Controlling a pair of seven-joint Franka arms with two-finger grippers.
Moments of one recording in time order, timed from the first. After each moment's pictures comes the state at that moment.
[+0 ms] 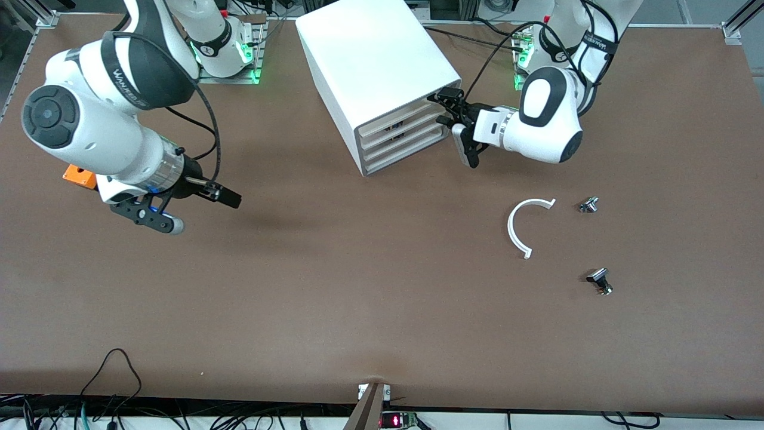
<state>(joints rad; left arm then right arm) -0.06 0.16 -0.40 -2.28 -1.06 1.84 0.81 0.27 0.29 0.03 -1.53 0.12 1.77 0.67</state>
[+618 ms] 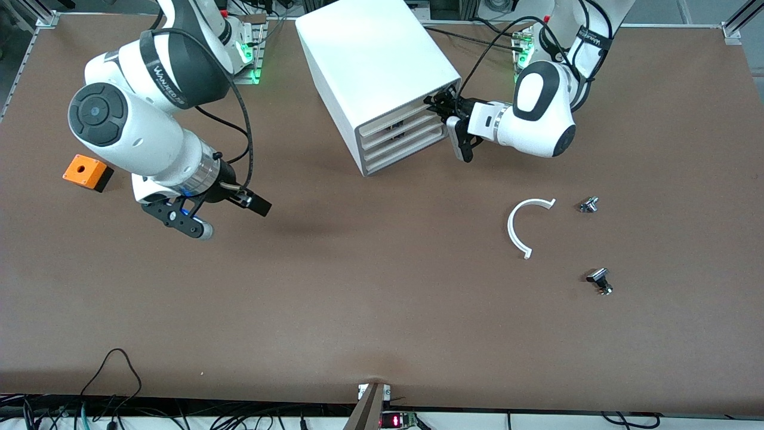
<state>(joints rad) -0.05 0.15 -0.43 -2.29 -1.08 1.86 0.87 0.35 0.37 0.03 -1.40 0.12 1.77 0.83</state>
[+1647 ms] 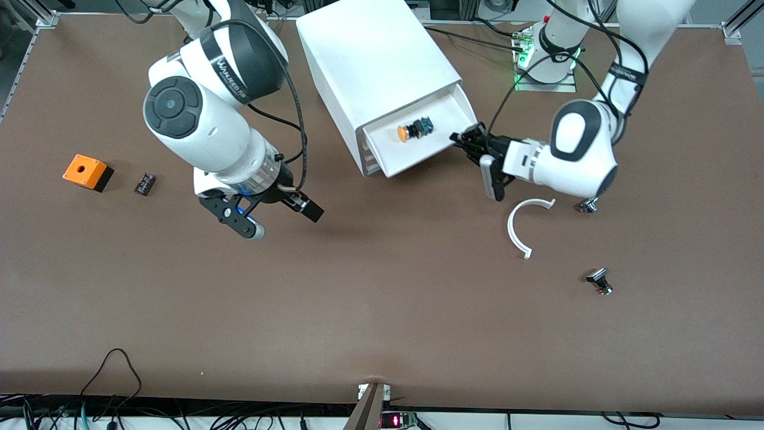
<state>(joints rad) 0.16 0.35 -0.43 -2.04 -0.87 1.78 0.89 0.47 0.52 0.03 -1.19 0.15 1.78 1.11</state>
